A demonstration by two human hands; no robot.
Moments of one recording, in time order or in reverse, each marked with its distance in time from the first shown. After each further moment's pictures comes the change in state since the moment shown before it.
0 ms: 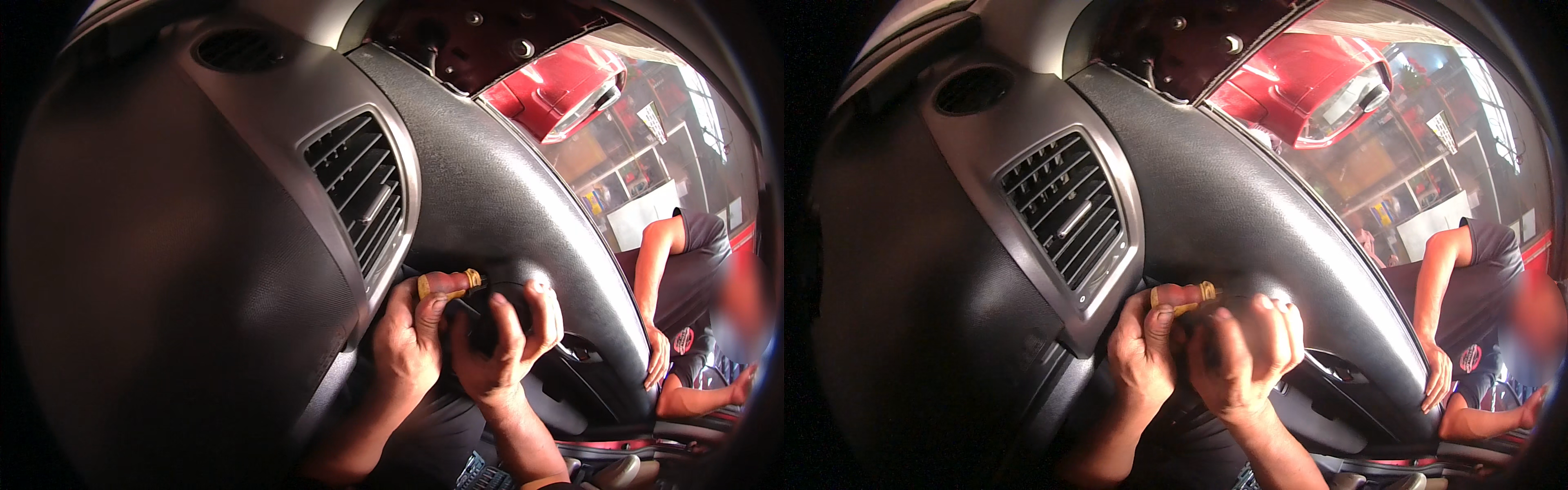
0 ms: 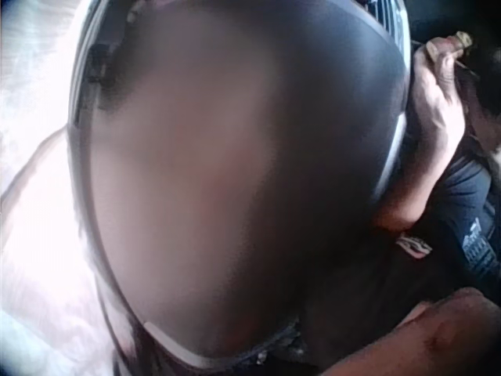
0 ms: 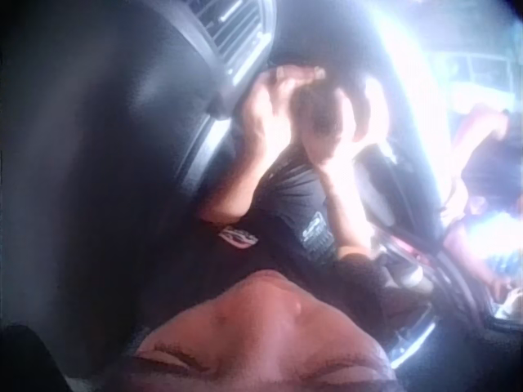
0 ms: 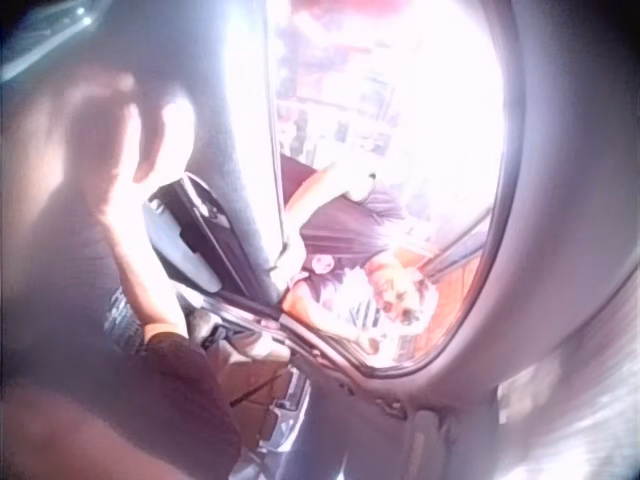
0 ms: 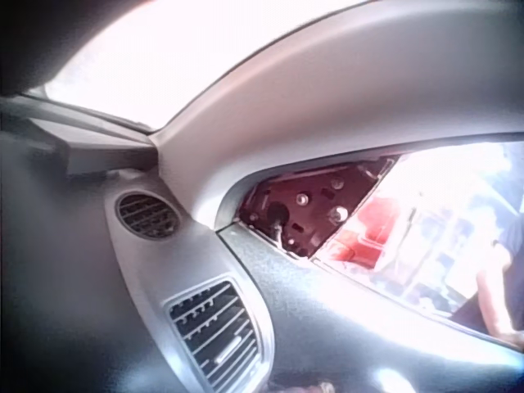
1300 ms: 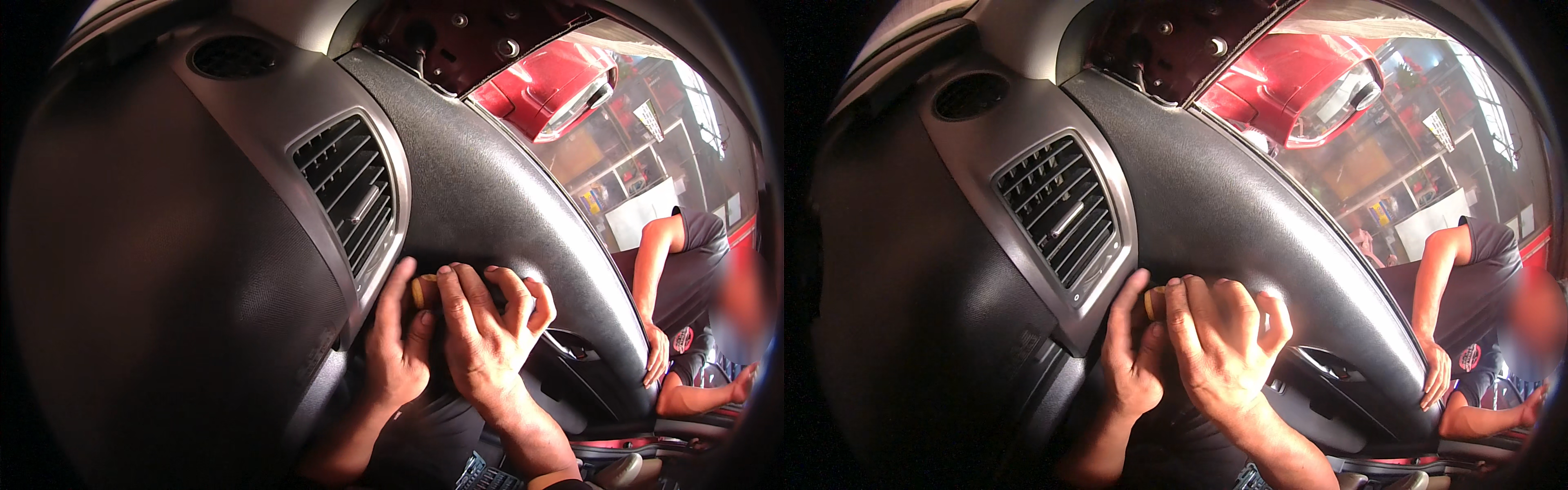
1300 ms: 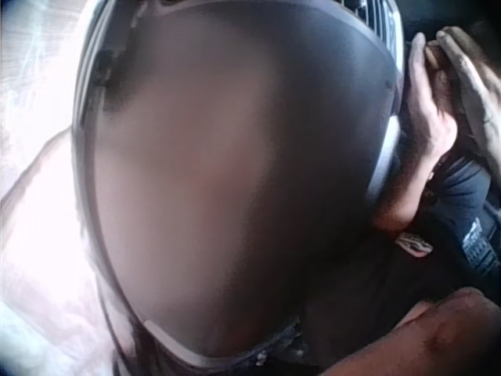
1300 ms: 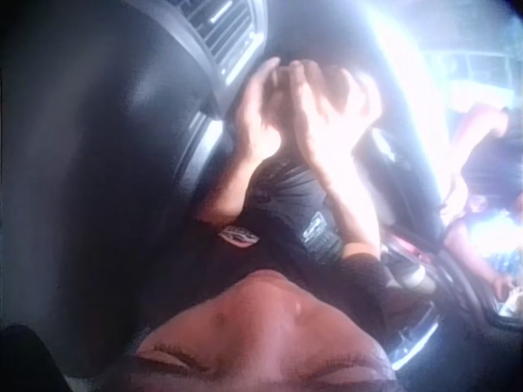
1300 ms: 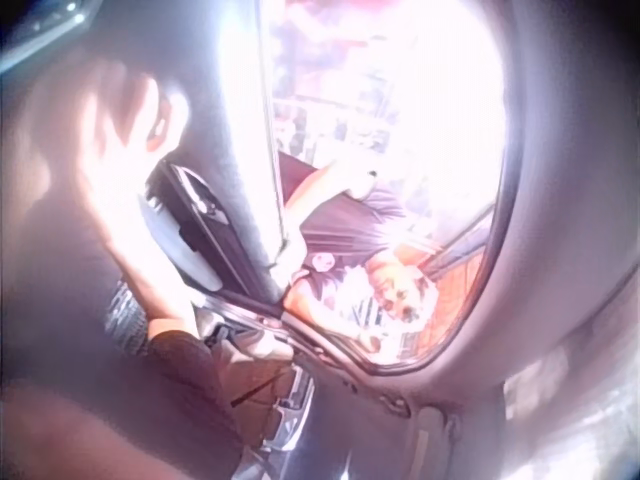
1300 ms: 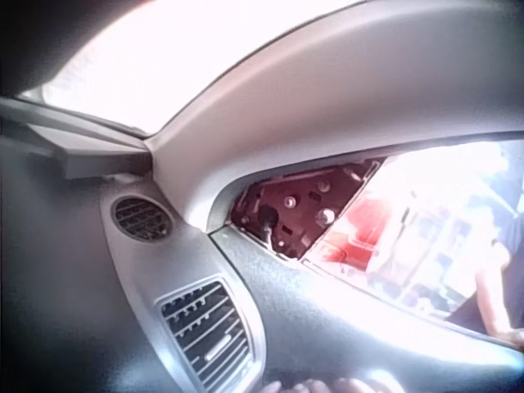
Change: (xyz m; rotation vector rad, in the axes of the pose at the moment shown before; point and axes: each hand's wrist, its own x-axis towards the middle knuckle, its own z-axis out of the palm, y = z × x) left_hand -0.002 -0.013 -0.002 0.225 0.130 0.318; right_hand 0.041 -0.013 -0.009 -0.163 -0.304 -0.127
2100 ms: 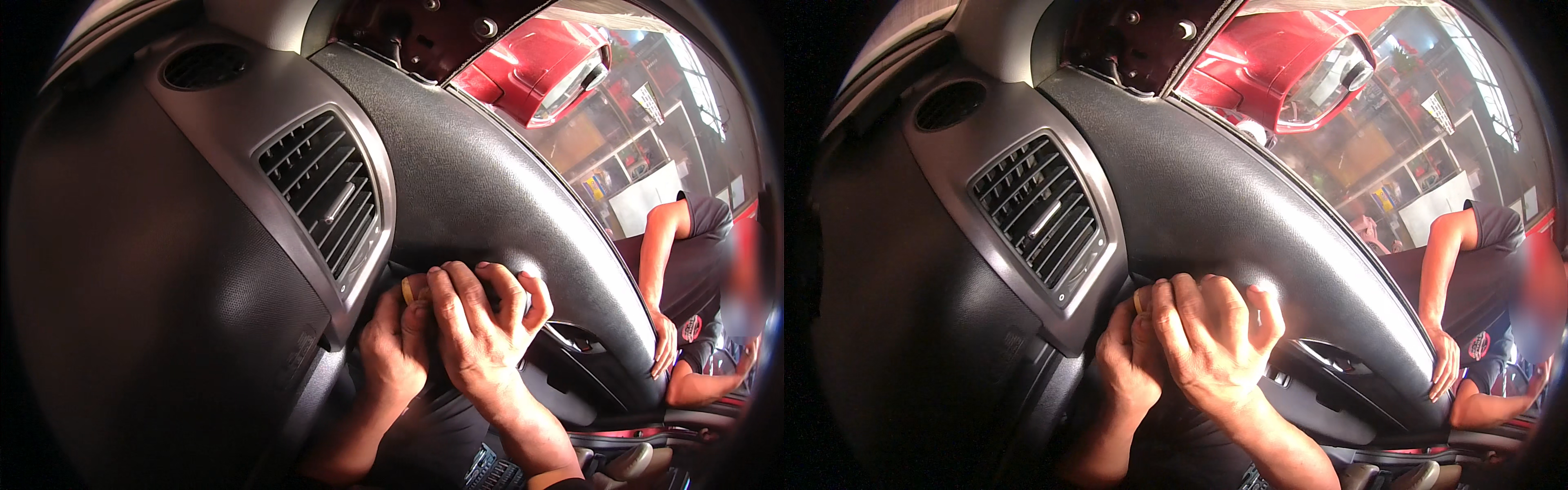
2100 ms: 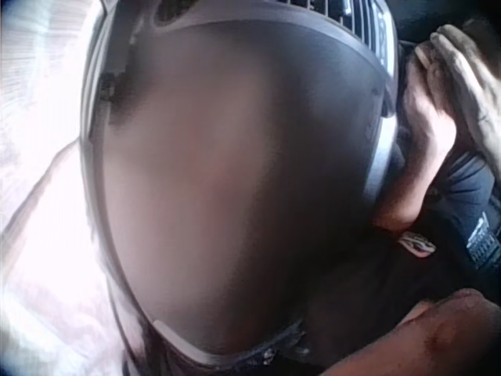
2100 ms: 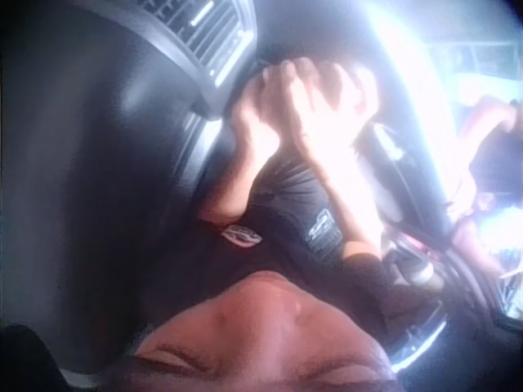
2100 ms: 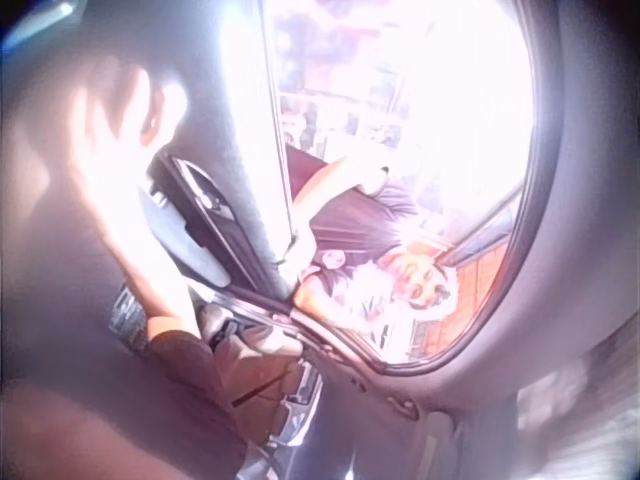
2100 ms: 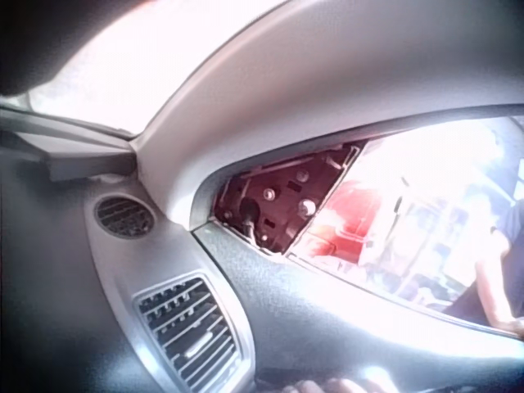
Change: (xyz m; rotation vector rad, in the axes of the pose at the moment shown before) left_hand -0.005 -0.003 -0.007 0.056 -0.156 -0.161; right_hand -0.001 -0.003 0.003 0.006 0.019 0.026
